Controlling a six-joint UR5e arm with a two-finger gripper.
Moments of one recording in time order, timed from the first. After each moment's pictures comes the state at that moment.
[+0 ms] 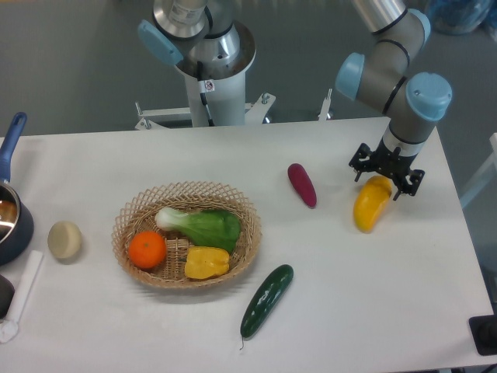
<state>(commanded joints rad) 2.95 -2.01 -1.83 -0.88 1.47 1.49</state>
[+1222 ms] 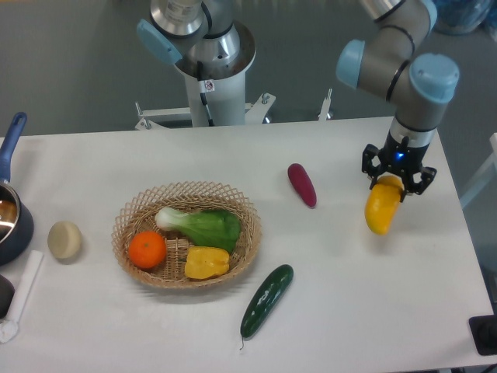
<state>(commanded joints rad) 2.89 -1.87 -1.69 -0.88 1.18 1.26</state>
